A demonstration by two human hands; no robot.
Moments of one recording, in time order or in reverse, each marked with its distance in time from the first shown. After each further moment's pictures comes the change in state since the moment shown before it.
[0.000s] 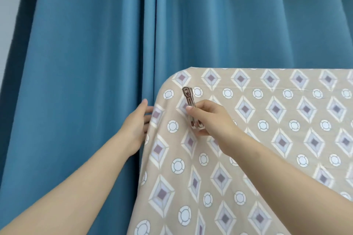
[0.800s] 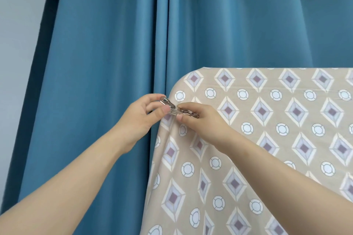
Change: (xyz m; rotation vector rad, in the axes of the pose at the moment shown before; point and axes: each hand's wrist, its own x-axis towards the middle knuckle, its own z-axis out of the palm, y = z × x) left_hand -0.022 0.028 -0.025 0.327 -0.133 0.367; right_hand 0.018 0.001 0.035 -0.283 -0.219 -0.255
